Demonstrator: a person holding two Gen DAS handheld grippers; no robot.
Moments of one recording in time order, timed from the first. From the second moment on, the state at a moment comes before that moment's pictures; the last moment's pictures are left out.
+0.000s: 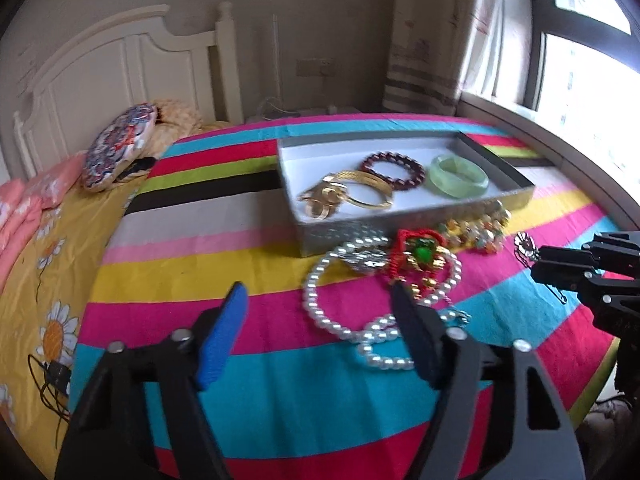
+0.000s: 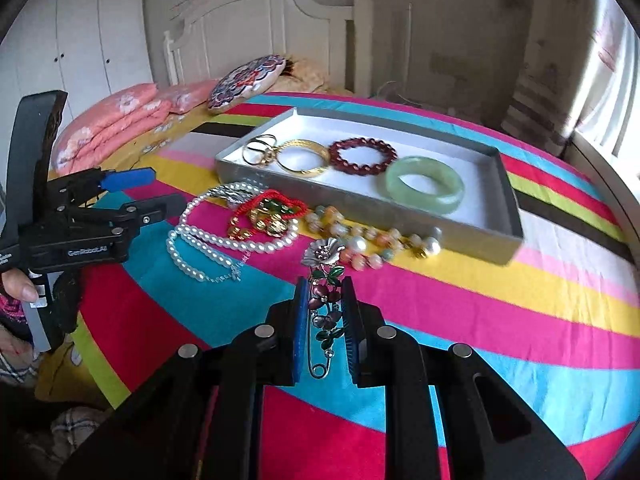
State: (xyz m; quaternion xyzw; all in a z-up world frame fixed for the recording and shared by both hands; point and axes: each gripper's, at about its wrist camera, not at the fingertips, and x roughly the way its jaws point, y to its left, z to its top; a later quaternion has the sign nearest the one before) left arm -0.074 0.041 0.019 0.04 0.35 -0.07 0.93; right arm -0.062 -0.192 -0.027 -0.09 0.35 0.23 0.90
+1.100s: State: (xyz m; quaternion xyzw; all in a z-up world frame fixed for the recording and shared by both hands) left arm -0.047 -0.001 0.010 0.16 0.37 -0.14 0.90; right arm -0.067 -0.203 -0.027 -0.07 0.34 0.25 0.90
